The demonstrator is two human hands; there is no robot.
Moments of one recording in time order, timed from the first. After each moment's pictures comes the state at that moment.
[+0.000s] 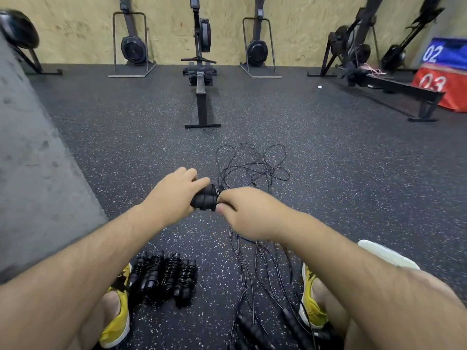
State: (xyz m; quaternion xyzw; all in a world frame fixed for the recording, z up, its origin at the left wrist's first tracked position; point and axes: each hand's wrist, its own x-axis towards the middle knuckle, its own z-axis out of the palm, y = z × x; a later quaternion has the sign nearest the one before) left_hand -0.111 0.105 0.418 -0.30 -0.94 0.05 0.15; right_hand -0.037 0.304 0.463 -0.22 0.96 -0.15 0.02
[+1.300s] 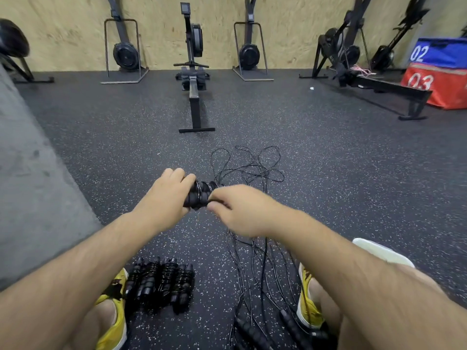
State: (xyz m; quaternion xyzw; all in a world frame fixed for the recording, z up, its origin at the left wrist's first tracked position) left_hand -0.104 0.110 0.423 -0.24 -0.95 -0.01 0.17; right_hand -0.036 0.309 0.475 -0.23 0.96 -0.18 0.01
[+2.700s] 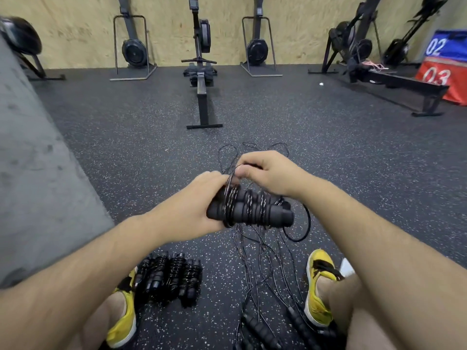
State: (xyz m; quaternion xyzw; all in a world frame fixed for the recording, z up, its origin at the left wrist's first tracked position) left_hand -0.058 0.130 0.451 -0.40 -0.88 -0.25 0.06; right_hand -0.090 0.353 0.479 -0.24 0.92 -0.31 -0.06
